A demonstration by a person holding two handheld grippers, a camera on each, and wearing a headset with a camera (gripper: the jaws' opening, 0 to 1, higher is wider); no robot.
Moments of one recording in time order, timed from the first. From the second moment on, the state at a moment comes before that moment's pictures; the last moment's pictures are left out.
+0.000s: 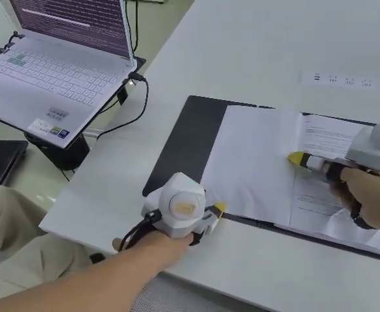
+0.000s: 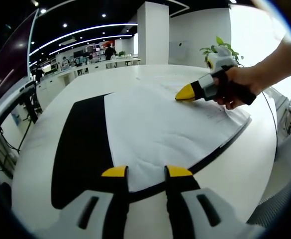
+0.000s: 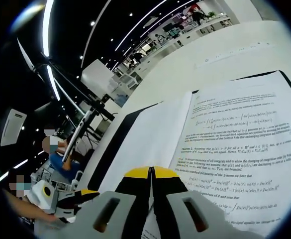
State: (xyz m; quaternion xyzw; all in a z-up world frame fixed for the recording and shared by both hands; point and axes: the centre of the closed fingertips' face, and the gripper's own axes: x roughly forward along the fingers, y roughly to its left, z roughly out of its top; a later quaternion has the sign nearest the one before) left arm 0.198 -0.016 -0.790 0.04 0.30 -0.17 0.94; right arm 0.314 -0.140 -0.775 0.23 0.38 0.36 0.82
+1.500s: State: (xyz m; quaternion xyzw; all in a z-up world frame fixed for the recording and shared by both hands) left arm 0.196 -0.016 -0.789 0.04 0.29 -0.18 0.94; right arm 0.191 -0.141 -0.781 0.26 0.41 0.36 0.80
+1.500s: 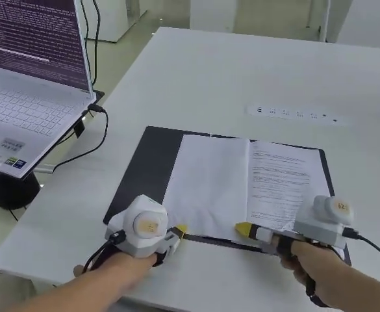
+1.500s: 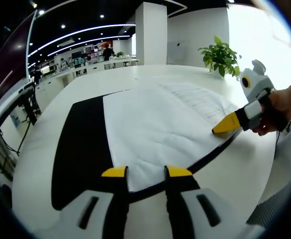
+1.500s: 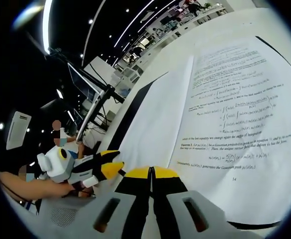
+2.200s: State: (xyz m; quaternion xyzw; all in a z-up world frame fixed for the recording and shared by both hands) left arm 0.192 -0.021 -0.786 0.02 0.33 -0.18 0.93; right arm 0.133 -0.148 -0.720 0.32 0.37 0.39 0.78
